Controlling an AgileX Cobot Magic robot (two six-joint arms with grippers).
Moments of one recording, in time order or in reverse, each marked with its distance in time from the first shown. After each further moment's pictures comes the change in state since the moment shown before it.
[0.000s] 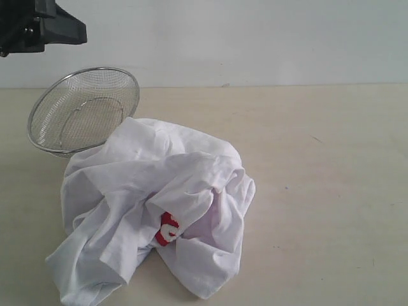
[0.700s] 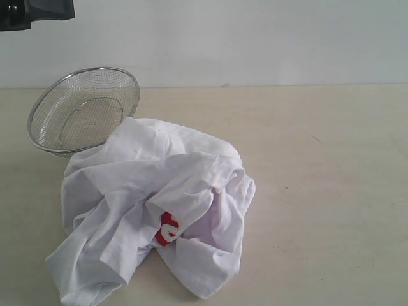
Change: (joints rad) left arm 0.000 -0.048 0.000 0.002 -0.061 -0.006; right arm 0.000 0.000 0.000 0.000 0.000 0.000
